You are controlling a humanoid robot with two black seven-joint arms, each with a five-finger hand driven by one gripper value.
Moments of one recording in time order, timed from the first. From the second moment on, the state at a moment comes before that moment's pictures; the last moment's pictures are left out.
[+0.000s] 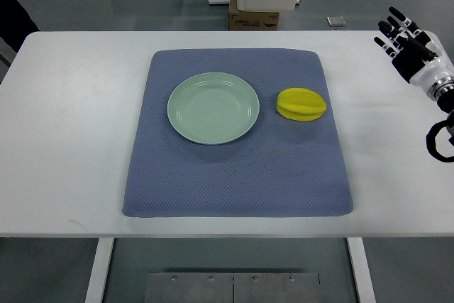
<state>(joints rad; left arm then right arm) -0.01 0.00 -0.10 -0.20 0.13 0.00 -0.01 0.89 -0.37 0.53 0.54 0.22 0.33 0.25</state>
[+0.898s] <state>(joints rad) -0.02 0.00 -0.10 -0.20 0.13 0.00 -0.01 0.88 -0.37 0.53 0.53 0.22 0.32 0.26</state>
